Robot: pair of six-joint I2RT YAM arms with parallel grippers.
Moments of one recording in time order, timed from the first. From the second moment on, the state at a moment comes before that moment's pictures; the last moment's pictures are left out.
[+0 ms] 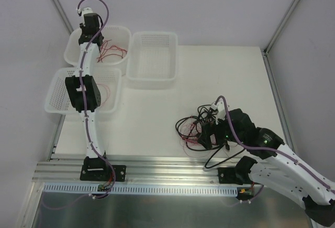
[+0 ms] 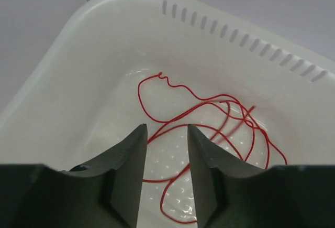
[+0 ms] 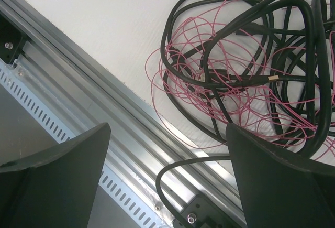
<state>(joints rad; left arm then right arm) 0.07 2.33 2.29 -0.39 -0.39 -0.17 0.84 0.64 0.73 -0.79 -0.07 0.32</state>
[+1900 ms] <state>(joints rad) -1.11 1.17 0.72 -0.42 -0.20 -0.80 0.58 1.16 0.85 -0.62 0.15 0.33</state>
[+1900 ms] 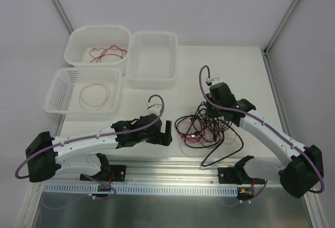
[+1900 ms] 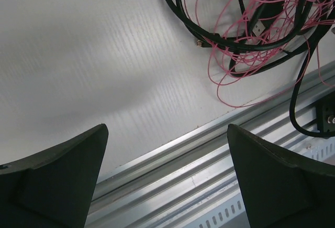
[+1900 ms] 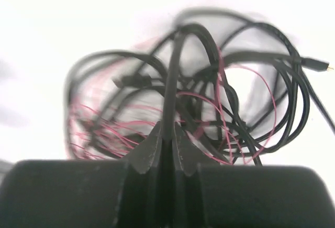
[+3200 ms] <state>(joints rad) -1.11 1.12 0.86 -0.42 -0.35 -0.67 0.67 0.65 1.21 -0.99 0.16 0.30</state>
